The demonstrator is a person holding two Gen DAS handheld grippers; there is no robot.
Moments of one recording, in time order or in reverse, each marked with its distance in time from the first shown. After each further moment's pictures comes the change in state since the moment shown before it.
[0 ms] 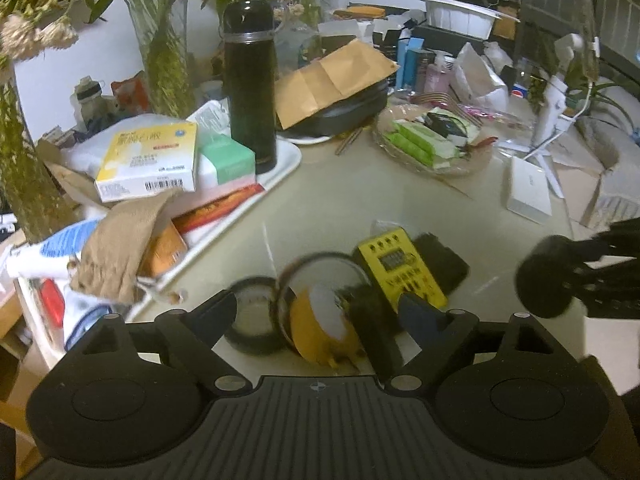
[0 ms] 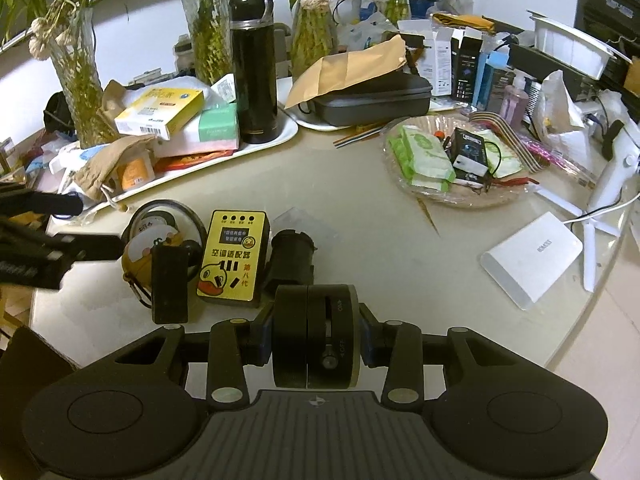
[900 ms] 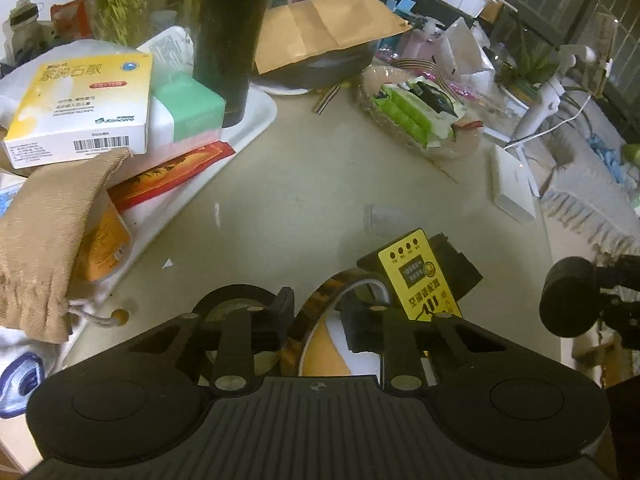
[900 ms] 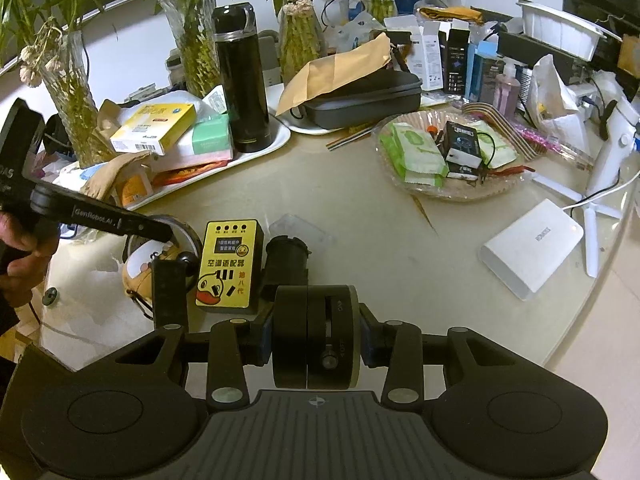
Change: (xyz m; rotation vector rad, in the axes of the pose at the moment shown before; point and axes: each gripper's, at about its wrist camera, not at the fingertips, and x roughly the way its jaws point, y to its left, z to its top) left arm 0.072 0.056 0.021 -0.076 0.172 -0.270; right arm -0.003 -0.013 0.001 0.064 -0.013 0.029
